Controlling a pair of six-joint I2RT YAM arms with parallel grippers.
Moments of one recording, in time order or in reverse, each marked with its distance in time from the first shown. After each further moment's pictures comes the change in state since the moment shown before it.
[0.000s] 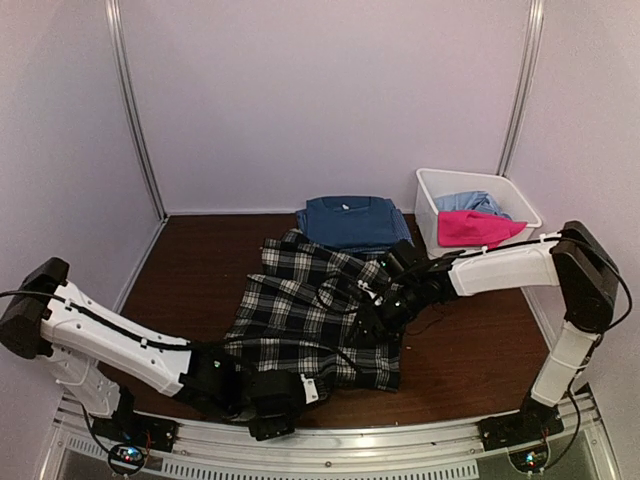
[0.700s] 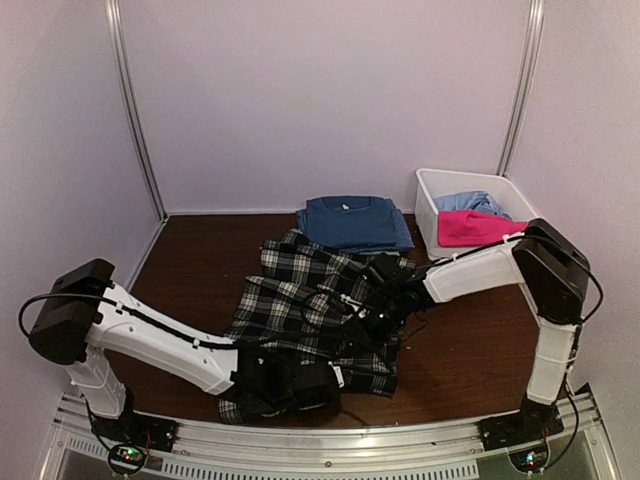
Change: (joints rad) left arm 0.030 0.286 0.193 0.042 -0.278 0.148; right arm 0.035 0.233 0.106 0.077 -0.052 -0.109
